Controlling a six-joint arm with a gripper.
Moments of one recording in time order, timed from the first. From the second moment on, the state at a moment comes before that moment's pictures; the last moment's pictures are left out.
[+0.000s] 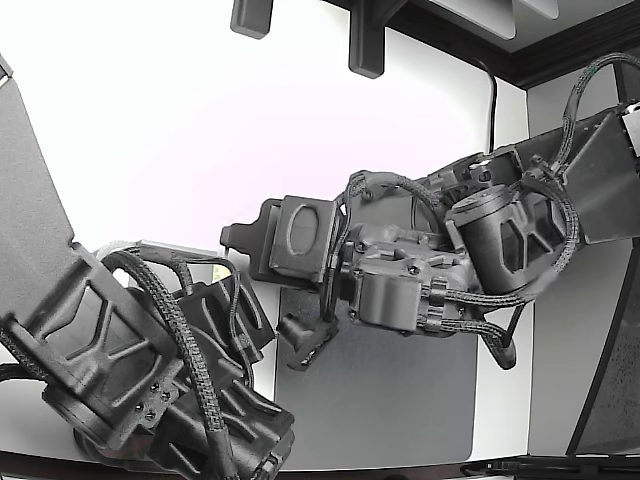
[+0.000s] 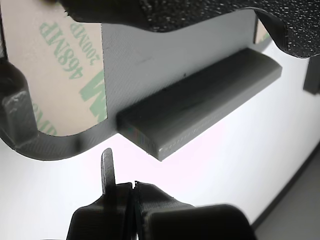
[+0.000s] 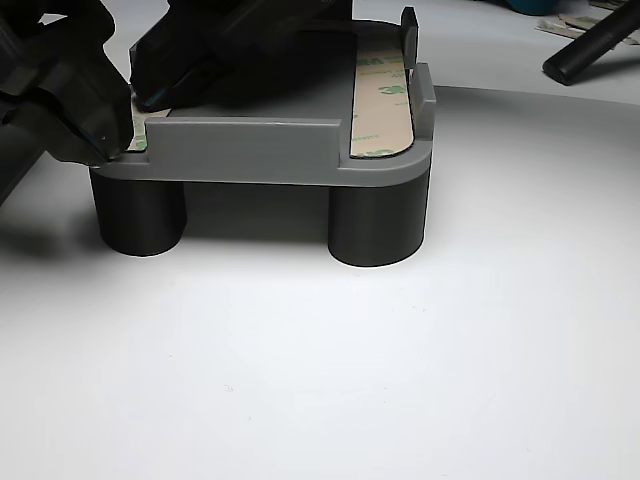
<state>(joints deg) 30.8 125.9 146.2 35.4 31.4 -65.0</state>
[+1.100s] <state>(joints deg) 32.1 123.8 145.7 36.3 32.7 -63.2</state>
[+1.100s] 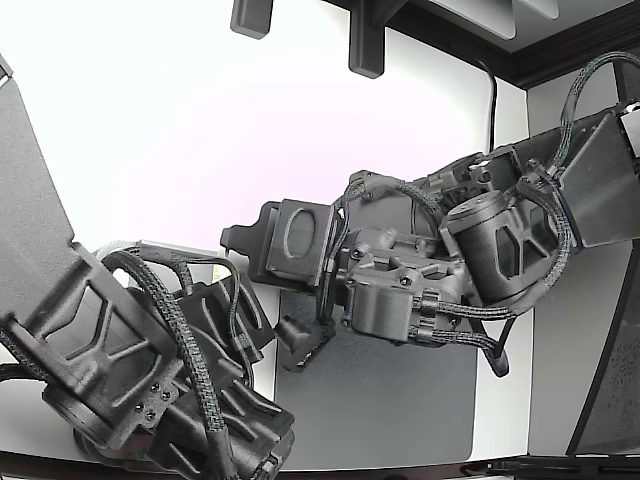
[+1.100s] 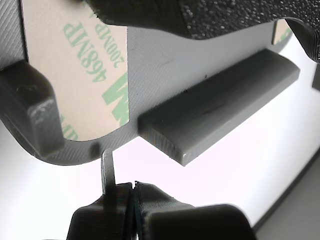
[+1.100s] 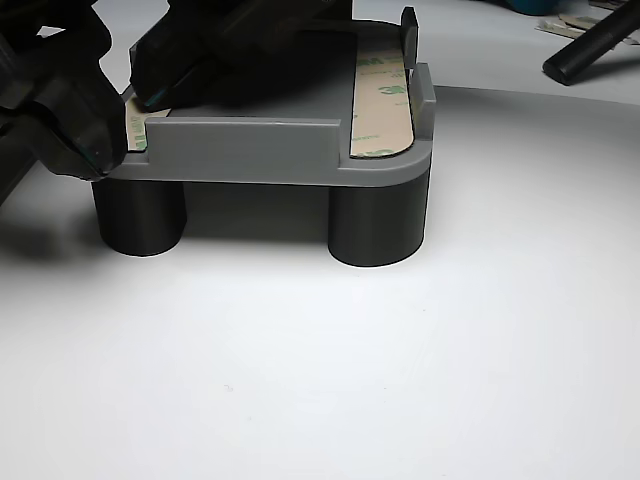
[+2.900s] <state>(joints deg) 33.5 122.1 145.2 35.8 34.3 -61.5</state>
